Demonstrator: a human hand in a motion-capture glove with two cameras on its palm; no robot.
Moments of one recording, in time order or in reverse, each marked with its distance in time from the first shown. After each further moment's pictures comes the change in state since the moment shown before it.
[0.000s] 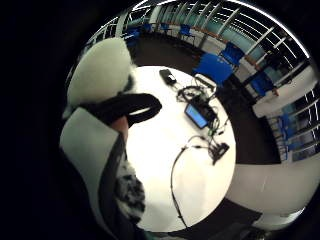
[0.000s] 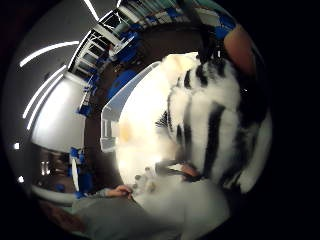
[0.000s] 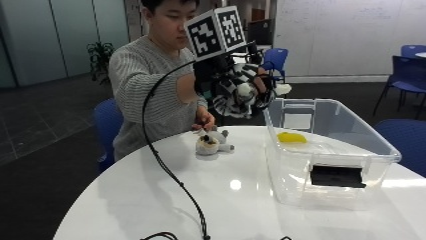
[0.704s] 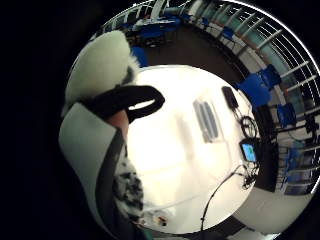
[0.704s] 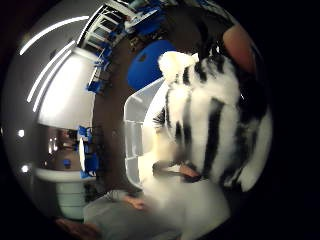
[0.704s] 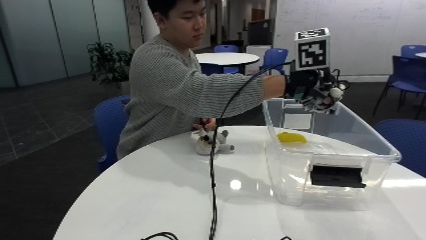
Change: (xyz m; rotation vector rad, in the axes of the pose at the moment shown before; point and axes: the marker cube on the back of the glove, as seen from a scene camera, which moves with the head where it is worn) arm -0.264 -0.083 0.107 -0.178 -0.162 -0.285
